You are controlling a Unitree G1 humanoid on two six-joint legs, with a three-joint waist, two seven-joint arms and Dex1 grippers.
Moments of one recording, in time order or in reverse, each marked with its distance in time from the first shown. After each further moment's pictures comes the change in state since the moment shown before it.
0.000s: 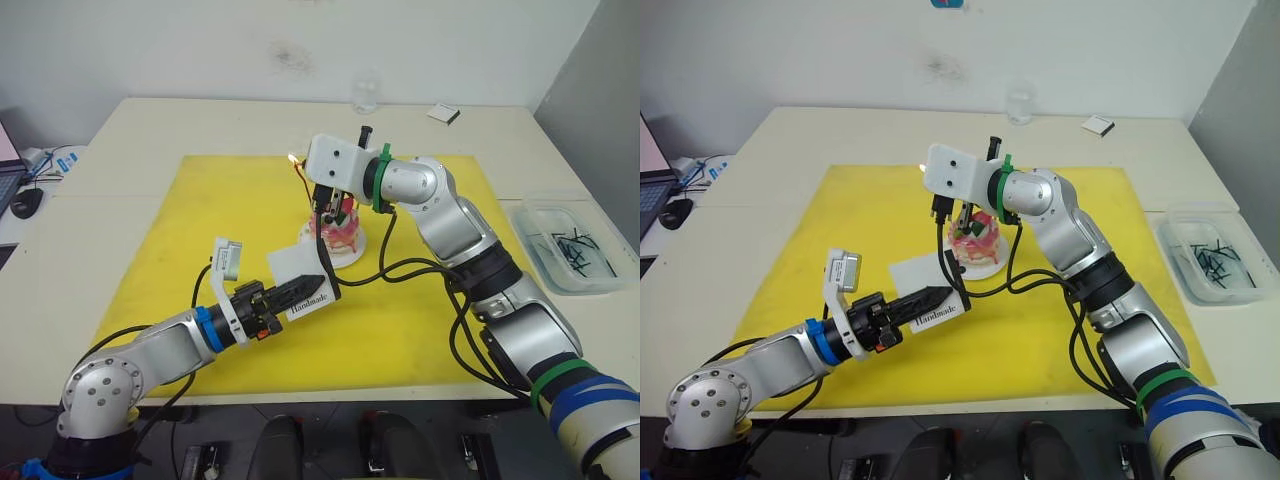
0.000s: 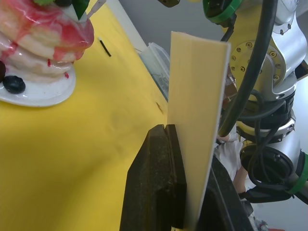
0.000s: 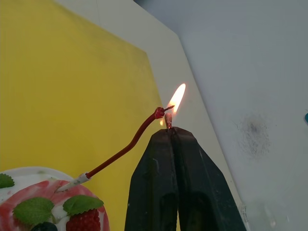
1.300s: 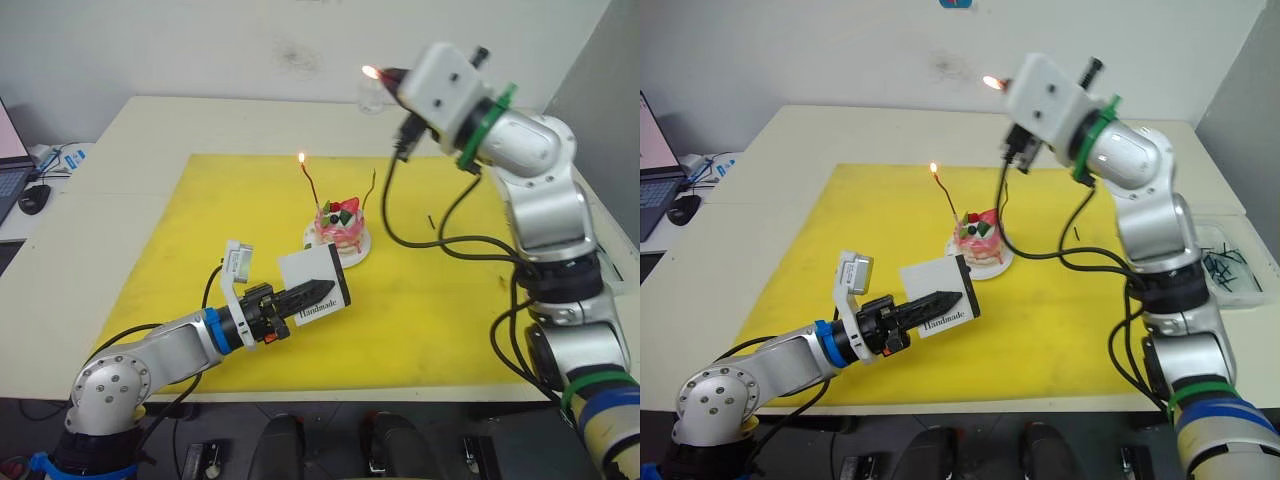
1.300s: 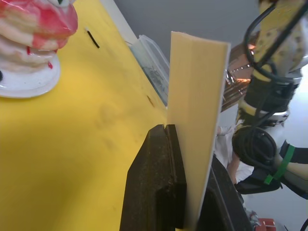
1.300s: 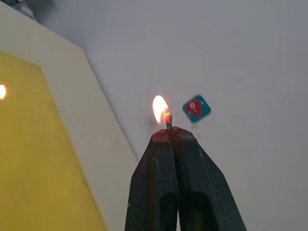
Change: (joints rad) left arm -0.028 0.004 -0.062 0.000 0.001 0.003 -0.035; right arm 0.159 -0.233 -0.355 -0.331 0.073 0.096 -0.068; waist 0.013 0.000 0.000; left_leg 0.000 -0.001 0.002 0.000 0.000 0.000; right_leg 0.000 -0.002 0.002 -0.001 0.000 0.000
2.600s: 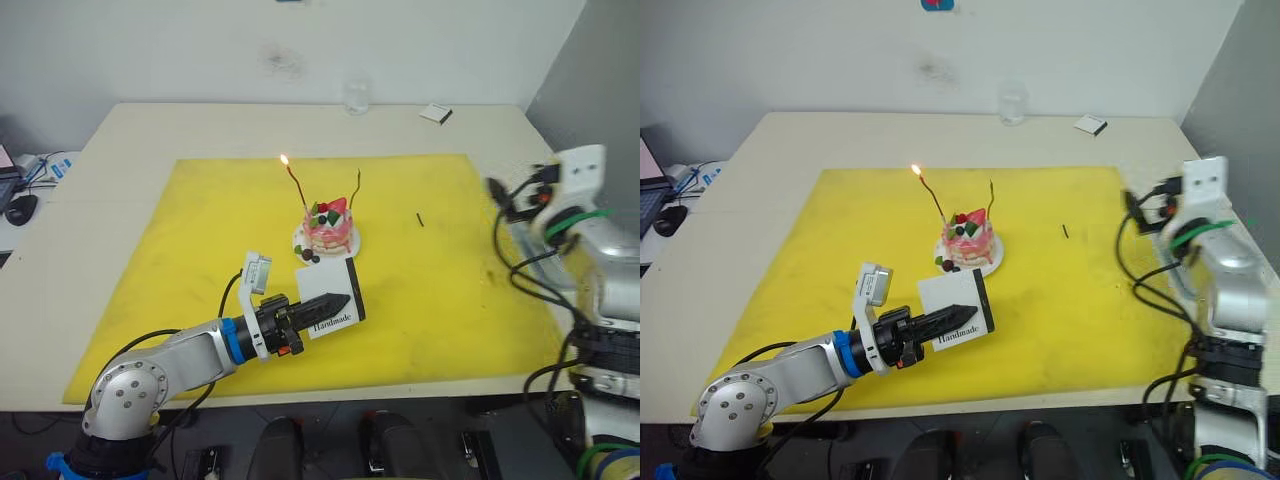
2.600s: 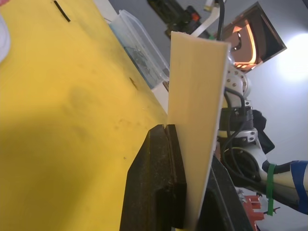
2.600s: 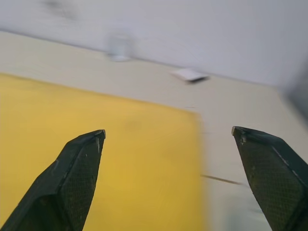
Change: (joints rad) left arm 0.010 -0.032 -0.057 -0.017 0.052 -0.005 -0.029; right arm 0.376 0.067 -0.336 0.099 0.390 0.224 -0.115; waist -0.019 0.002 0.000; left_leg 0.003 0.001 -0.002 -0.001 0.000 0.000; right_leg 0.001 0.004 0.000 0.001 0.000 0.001
